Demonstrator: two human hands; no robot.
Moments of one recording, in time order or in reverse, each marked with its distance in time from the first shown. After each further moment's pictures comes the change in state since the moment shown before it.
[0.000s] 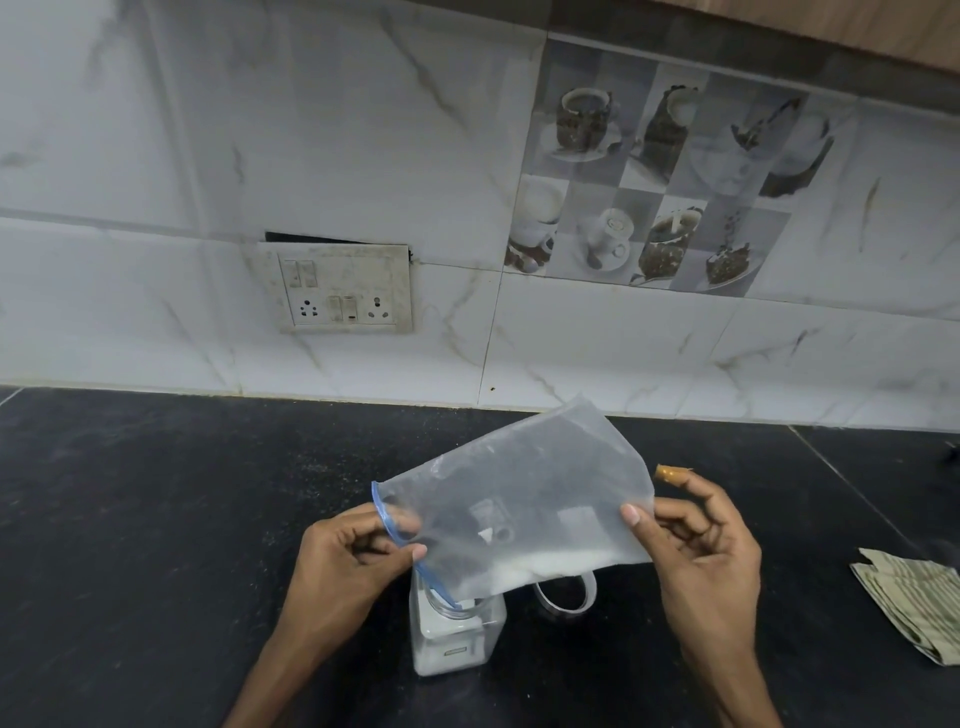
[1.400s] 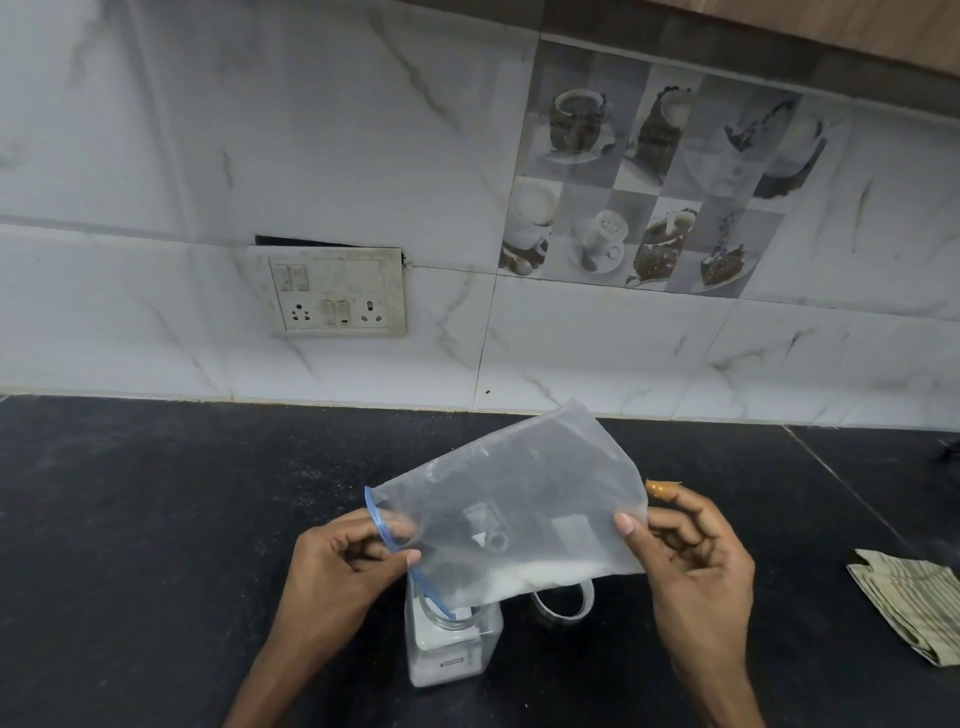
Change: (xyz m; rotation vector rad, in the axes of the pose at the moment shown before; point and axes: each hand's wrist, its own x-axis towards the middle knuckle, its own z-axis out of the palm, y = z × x) left_hand 0.003 0.002 0.000 0.019 -0.002 -0.019; right_hand -0.001 0.003 0.002 0.008 0.027 0.012
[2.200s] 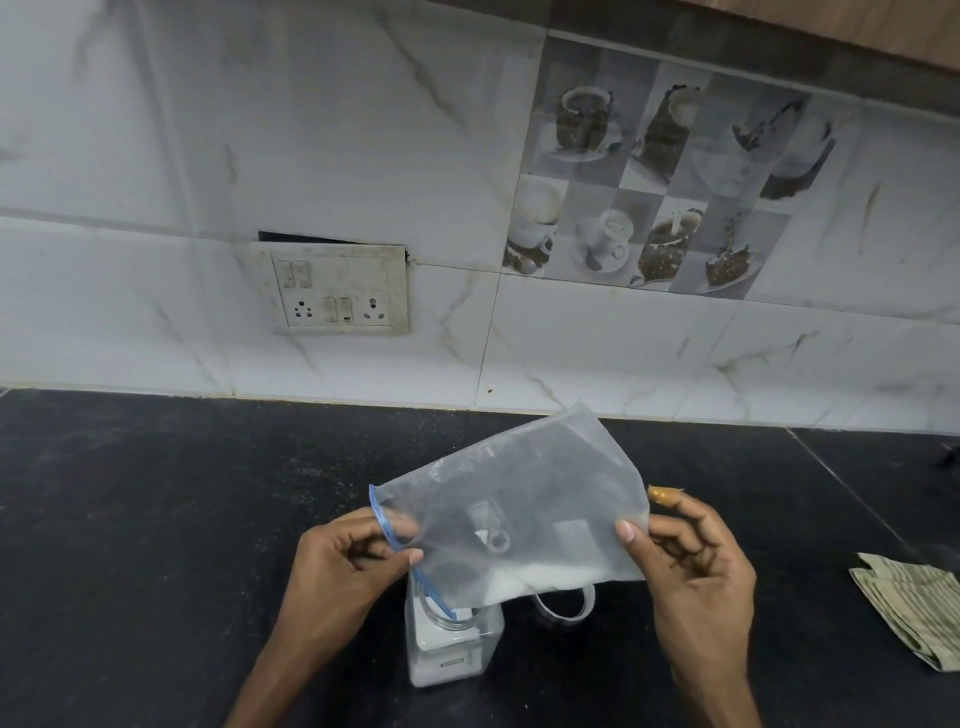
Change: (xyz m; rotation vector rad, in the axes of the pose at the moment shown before) left_hand 0.001 -0.001 0.001 -0.012 -0.013 -0.002; right_hand -0.003 -0.001 0.001 -0.022 0.012 0.015
